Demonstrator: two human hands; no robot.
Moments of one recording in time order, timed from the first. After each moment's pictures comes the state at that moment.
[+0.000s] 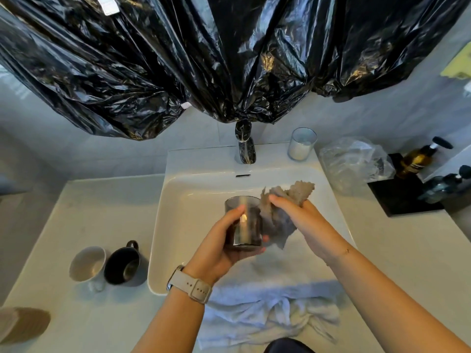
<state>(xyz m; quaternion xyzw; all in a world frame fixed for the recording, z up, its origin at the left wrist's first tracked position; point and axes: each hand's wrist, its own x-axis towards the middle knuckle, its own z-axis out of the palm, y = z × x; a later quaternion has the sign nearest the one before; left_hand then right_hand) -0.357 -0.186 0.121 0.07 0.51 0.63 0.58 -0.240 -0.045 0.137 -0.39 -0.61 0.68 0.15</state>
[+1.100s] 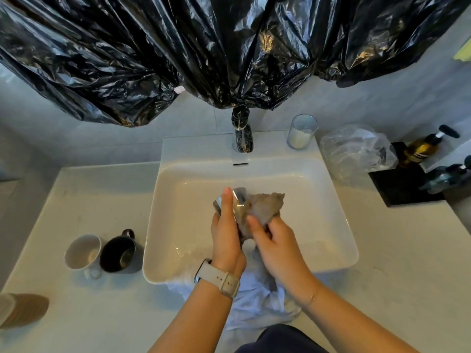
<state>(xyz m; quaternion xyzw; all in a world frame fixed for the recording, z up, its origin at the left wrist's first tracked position) -0.319 -0.159 0.120 -0.04 0.55 0.73 0.40 -0.235 -0.113 0.112 -0.32 -0.71 0.59 0.20</state>
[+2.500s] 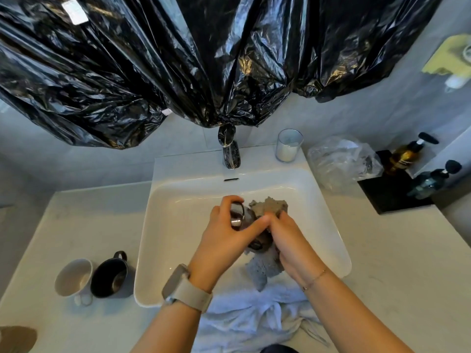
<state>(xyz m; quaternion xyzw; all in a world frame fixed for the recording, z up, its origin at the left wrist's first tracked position) -0.339 -0.159 0.143 0.33 0.74 0.48 0.34 -0.238 -0.066 0.120 -0.43 -0.49 0.73 0.20</state>
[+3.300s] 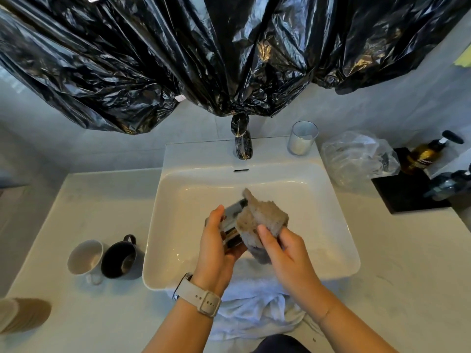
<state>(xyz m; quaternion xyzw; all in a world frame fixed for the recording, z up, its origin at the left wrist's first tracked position) -0.328 -0.176 0.122 -0.09 0.51 0.72 0.45 -0.215 -0.107 0.114 -0.27 -0.66 0.66 0.25</state>
